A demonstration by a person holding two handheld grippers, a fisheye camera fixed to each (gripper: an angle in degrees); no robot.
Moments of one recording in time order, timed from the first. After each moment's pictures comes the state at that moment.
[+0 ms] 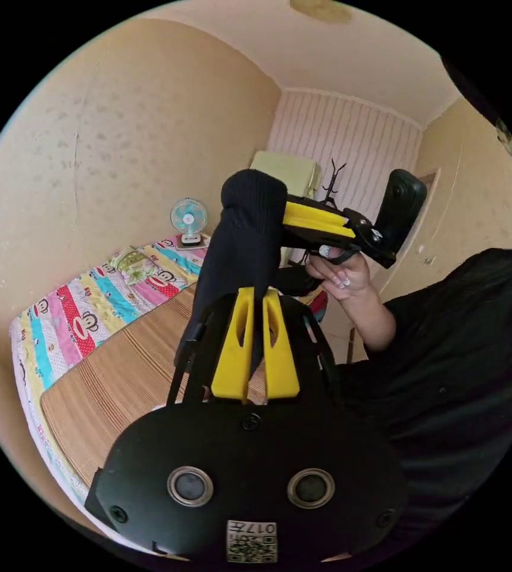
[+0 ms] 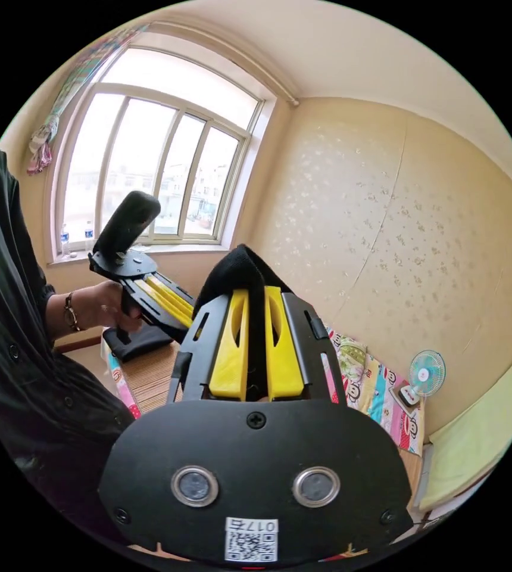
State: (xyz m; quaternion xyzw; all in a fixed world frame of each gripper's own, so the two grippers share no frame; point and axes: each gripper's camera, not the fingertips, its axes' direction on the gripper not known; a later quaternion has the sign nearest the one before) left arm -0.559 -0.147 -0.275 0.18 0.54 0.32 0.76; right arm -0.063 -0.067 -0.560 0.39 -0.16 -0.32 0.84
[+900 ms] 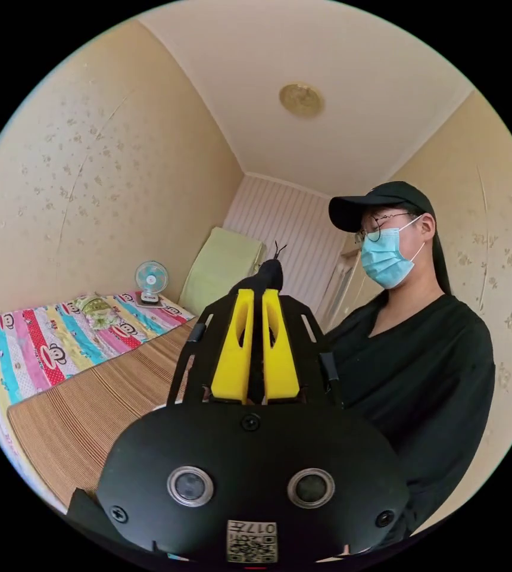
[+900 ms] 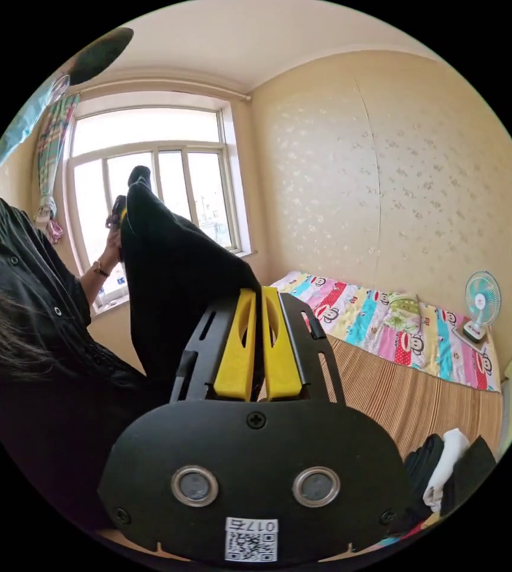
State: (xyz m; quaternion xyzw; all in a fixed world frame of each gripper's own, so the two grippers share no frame) left arm -0.777 -0.161 -0.378 0.25 0.63 0.23 0.70; right arm -0.053 -0.082 -0.524 0.39 -0.30 -0.23 0.84
